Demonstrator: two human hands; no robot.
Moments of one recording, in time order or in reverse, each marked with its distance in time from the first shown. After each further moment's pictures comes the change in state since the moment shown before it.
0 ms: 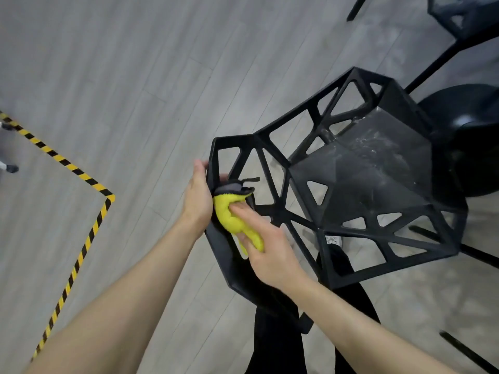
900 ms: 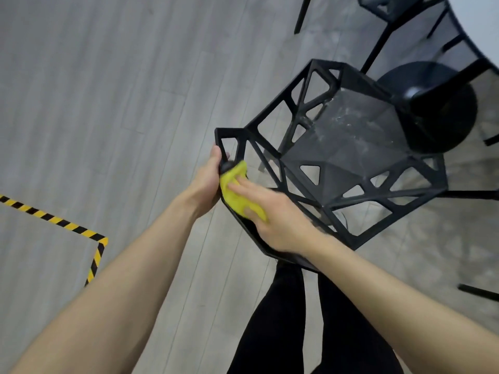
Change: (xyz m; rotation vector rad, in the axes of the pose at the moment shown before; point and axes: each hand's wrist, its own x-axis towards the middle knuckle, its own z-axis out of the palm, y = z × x) left_hand 0.026 -0.001 -0.018 -0.005 -0.486 -0.083; right_hand -0.007 -0.026 0.028 -0.365 0.056 -0.096
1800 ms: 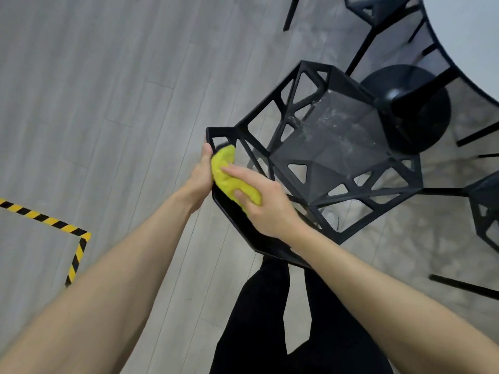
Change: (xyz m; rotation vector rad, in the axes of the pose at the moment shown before) left_hand 0.003 -0.011 -0.001 0.217 0.054 0.064; right_hand -0.001 -0.004 0.002 0.154 0.143 0.115
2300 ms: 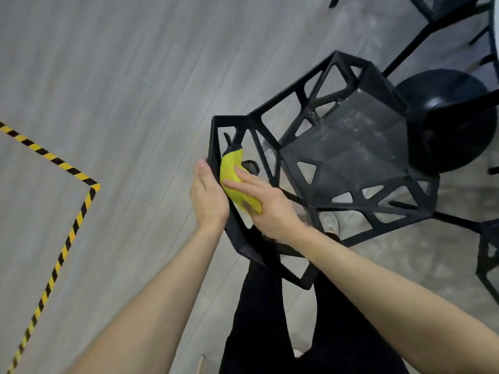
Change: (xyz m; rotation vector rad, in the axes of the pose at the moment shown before) left_hand -0.065 -0.030 0.064 -0.088 0.637 0.139; right_hand 0.009 0.059 -0.020 -0.158 -0.368 -0.060
